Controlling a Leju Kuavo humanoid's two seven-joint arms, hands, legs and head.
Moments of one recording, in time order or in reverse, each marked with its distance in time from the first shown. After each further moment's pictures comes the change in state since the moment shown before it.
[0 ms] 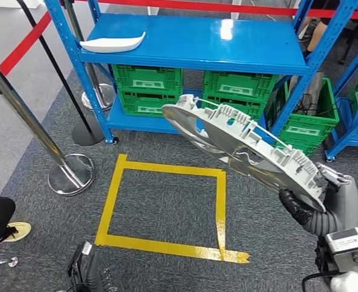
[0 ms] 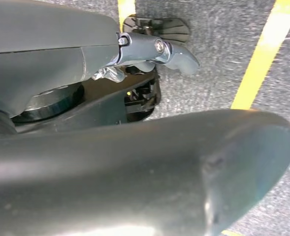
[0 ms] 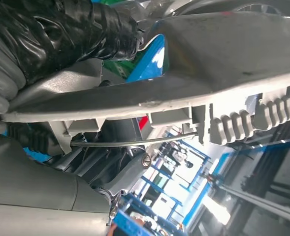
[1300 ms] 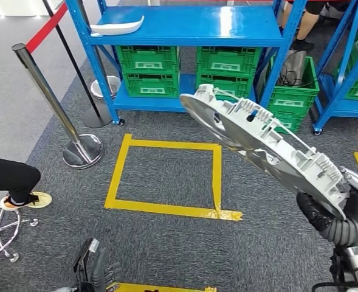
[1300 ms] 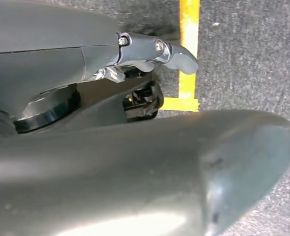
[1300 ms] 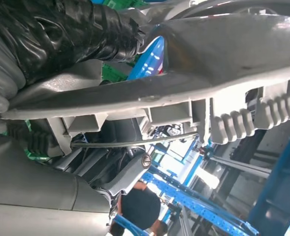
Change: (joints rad) left arm -0.031 -0.008 -0.013 0.028 -0.120 -0.014 0.001; right arm 0.074 -0.002 -0.078 -0.087 0.036 -0.019 0.007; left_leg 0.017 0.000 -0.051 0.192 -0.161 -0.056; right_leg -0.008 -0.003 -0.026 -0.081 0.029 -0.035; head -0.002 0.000
